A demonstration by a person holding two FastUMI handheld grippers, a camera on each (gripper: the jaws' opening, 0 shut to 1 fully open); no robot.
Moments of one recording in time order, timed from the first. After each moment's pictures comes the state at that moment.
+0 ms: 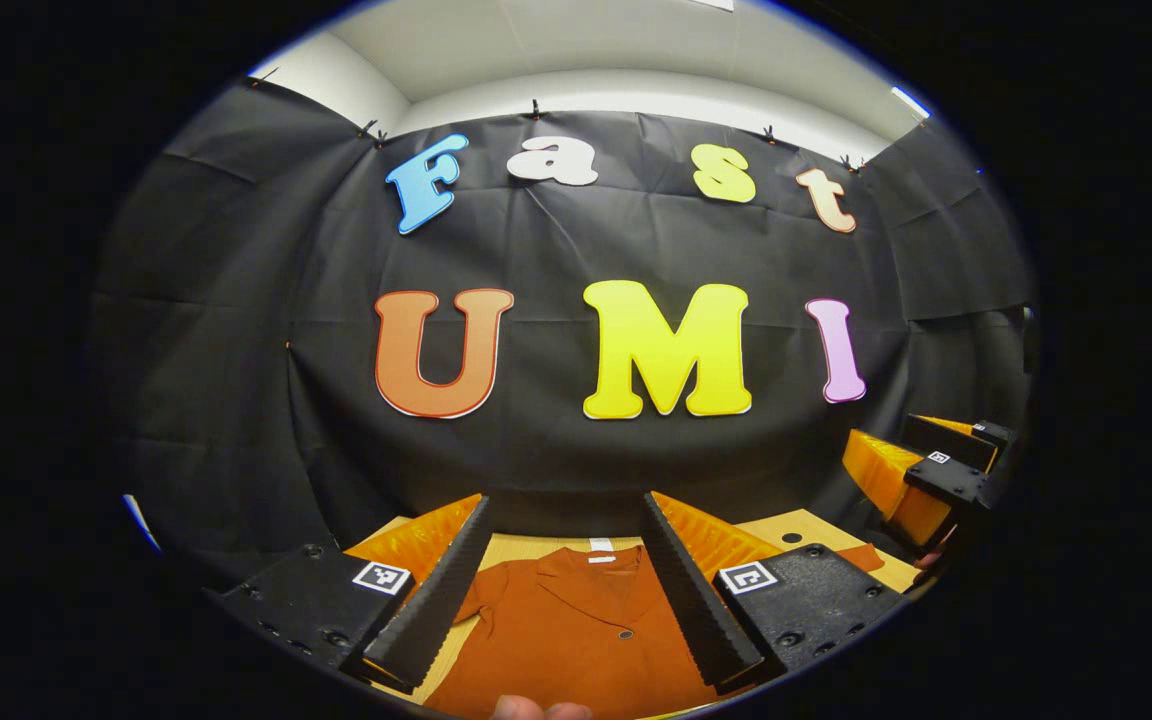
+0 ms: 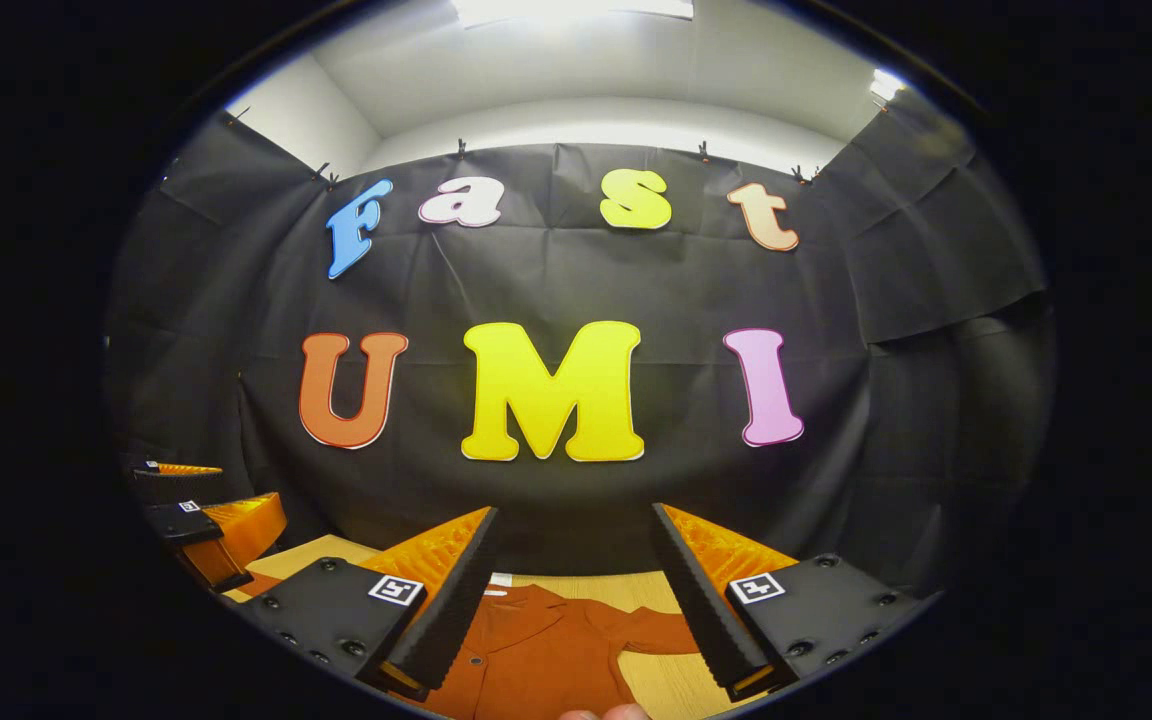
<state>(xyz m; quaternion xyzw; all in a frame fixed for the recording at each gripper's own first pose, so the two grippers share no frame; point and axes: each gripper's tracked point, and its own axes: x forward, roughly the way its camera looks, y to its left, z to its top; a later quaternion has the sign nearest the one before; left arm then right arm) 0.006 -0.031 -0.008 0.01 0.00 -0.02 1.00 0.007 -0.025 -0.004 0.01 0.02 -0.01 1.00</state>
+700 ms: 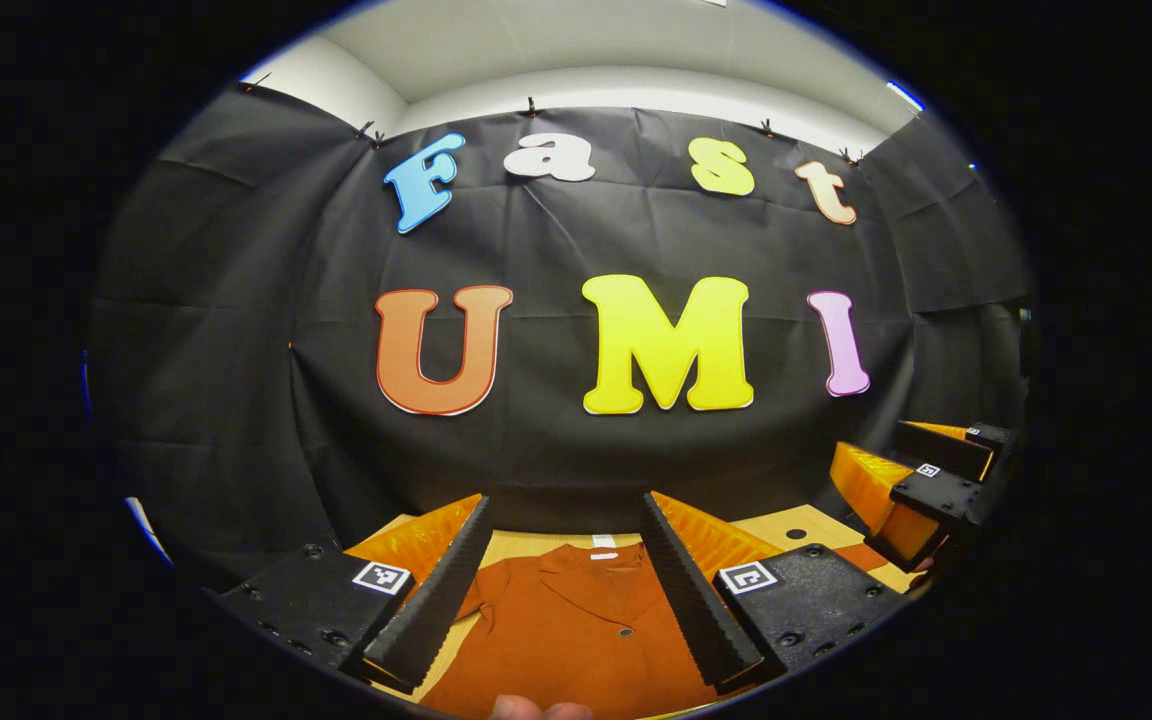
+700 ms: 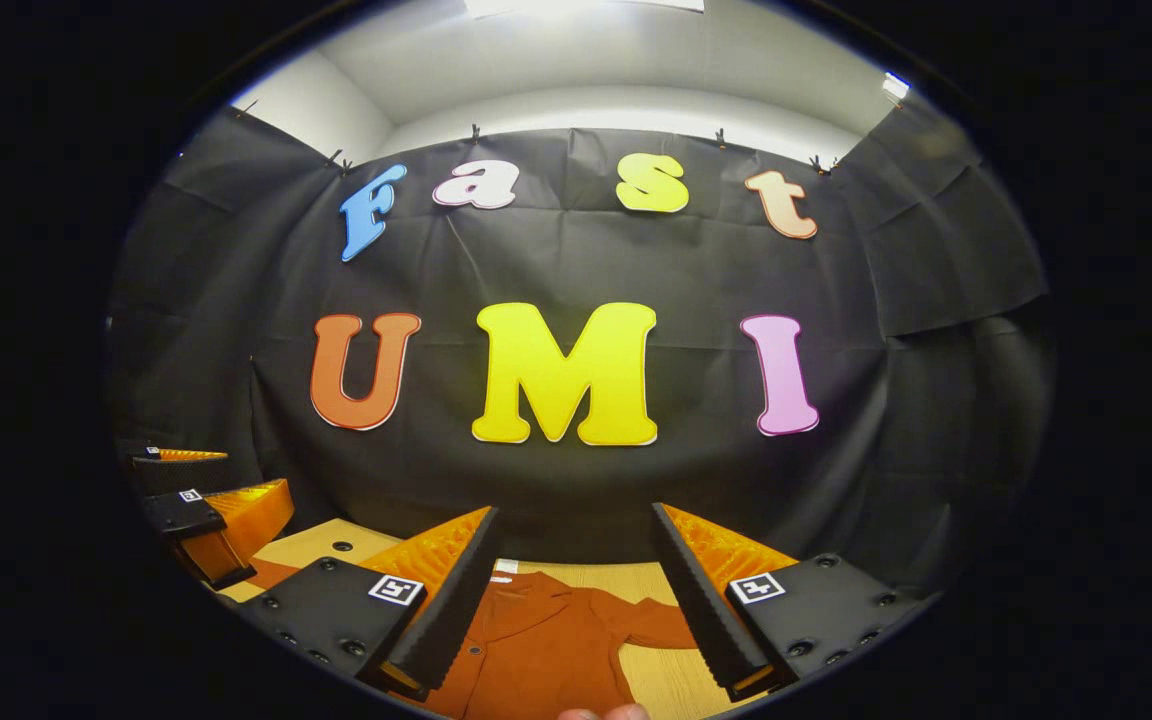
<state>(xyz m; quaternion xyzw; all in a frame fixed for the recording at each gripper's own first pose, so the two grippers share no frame) 0.006 -0.040 -0.013 0.02 0.01 -0.01 1.00 0.012 -0.026 -0.020 0.00 0.04 0.01 1.00</state>
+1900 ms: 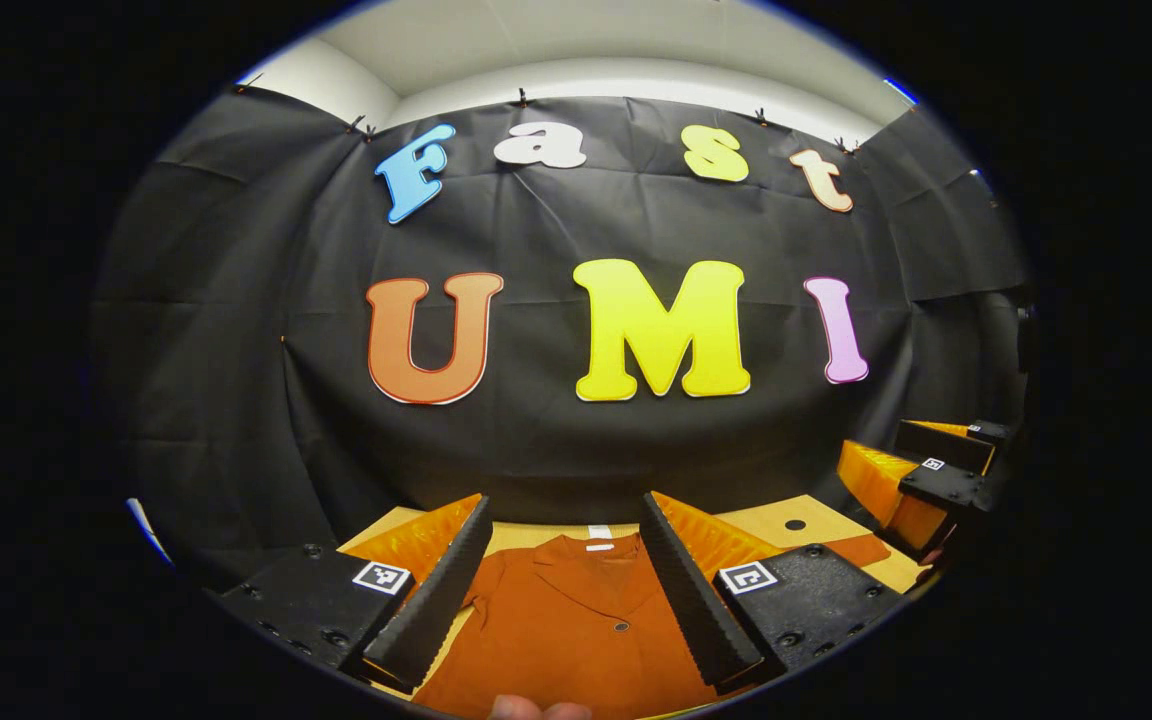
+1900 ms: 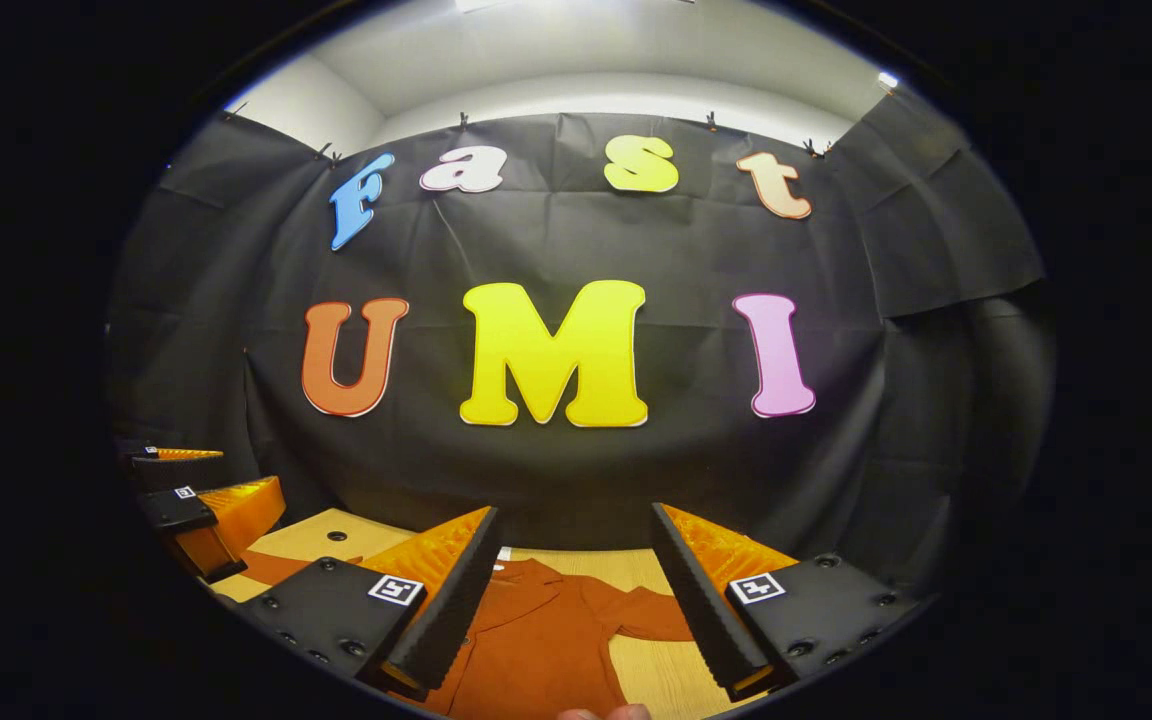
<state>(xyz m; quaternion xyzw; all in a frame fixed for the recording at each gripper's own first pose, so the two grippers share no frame) 0.013 -0.052 -0.029 0.02 0.03 -0.02 1.00 0.020 -0.052 -0.042 0.01 0.07 0.00 1.00</state>
